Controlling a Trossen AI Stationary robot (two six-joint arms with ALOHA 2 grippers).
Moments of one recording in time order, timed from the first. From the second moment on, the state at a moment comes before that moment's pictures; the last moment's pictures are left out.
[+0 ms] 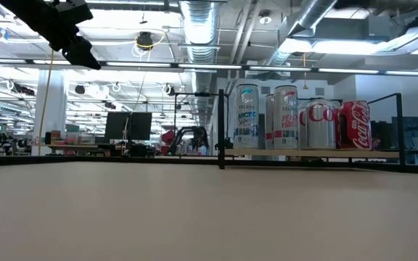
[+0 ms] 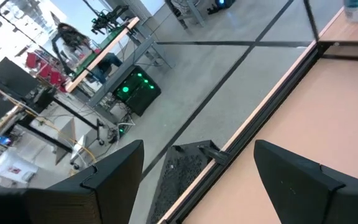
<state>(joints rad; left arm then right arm) 0.35 0.52 0.60 -0.35 -0.84 0.43 0.22 0.88 1.16 -0.94 0.29 0.26</state>
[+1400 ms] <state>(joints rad) 0.18 0.15 0.30 -0.03 -0.10 -0.24 0.14 0.64 0.36 0.31 0.22 0.00</state>
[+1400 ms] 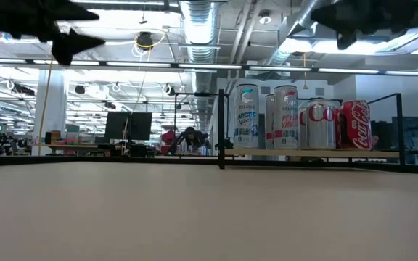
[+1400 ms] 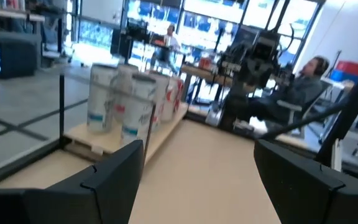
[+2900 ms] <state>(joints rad) 0.17 0.06 0.01 0.07 -0.19 -0.13 0.05 0.60 0.01 0.54 0.25 0.14</state>
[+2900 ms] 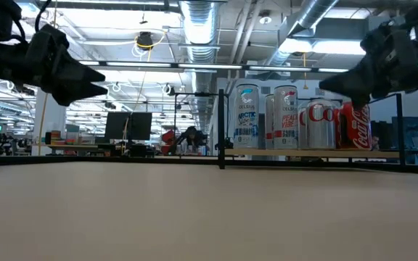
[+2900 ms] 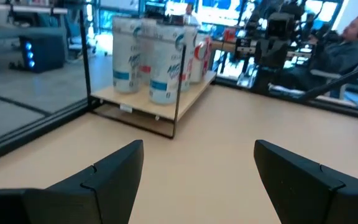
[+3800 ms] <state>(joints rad) 0.17 0.00 0.01 0.10 0.04 -0.12 0.10 0.06 0.01 0.03 0.11 -0.05</state>
